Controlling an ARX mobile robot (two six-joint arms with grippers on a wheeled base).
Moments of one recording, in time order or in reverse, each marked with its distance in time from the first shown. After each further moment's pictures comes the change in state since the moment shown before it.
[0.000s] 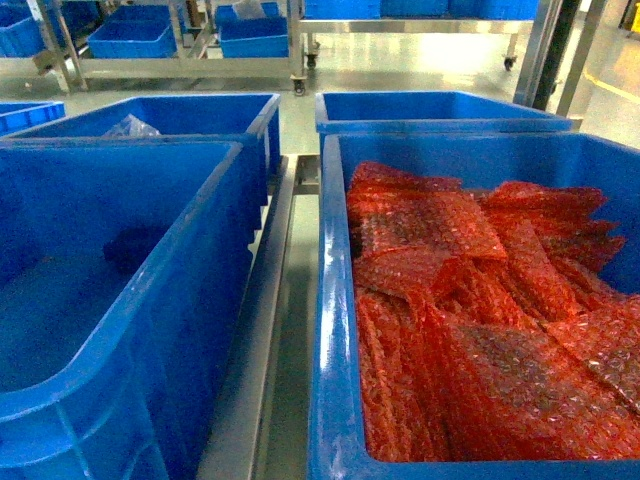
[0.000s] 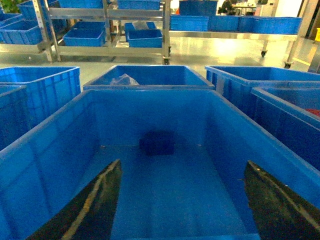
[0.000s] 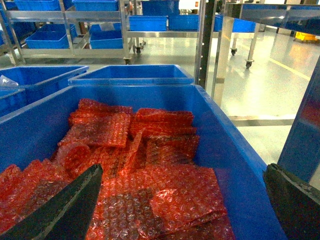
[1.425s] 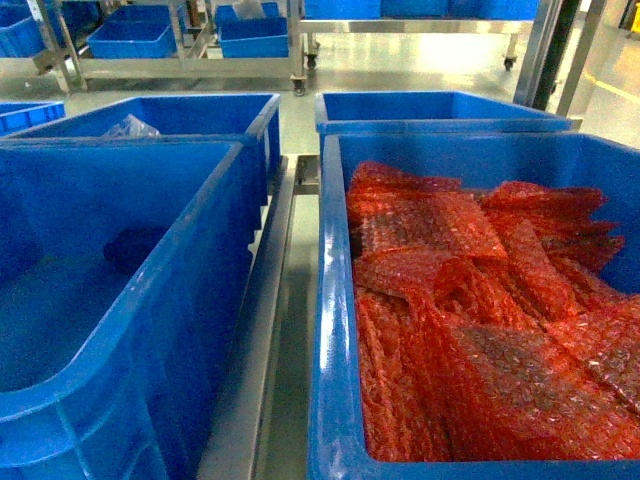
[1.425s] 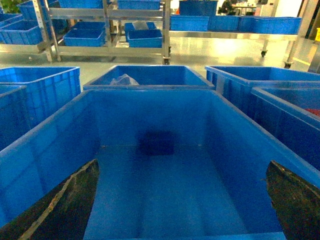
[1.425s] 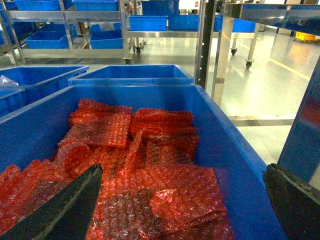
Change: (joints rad) left arm 0.000 0.000 0.000 0.000 0.000 0.001; right arm 0.000 0.000 0.000 0.000 0.000 0.000
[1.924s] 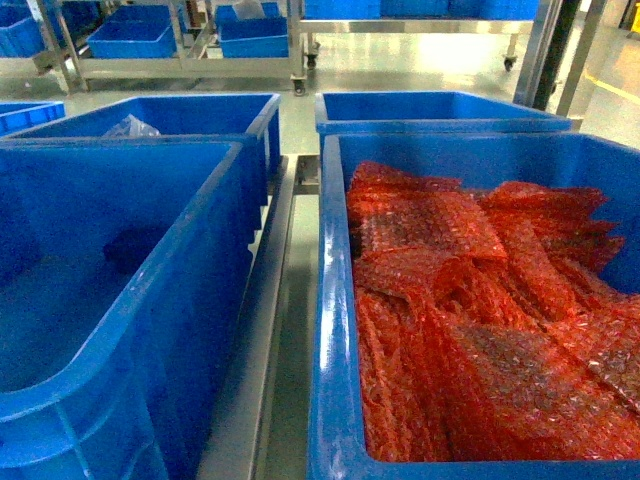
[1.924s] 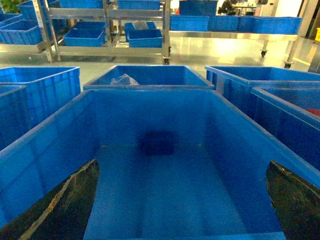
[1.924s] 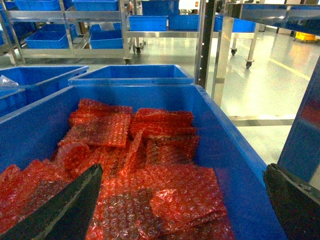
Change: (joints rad) left arm 0.000 0.000 0.000 0.000 0.000 0.000; right arm 0.000 0.000 0.000 0.000 0.000 0.000
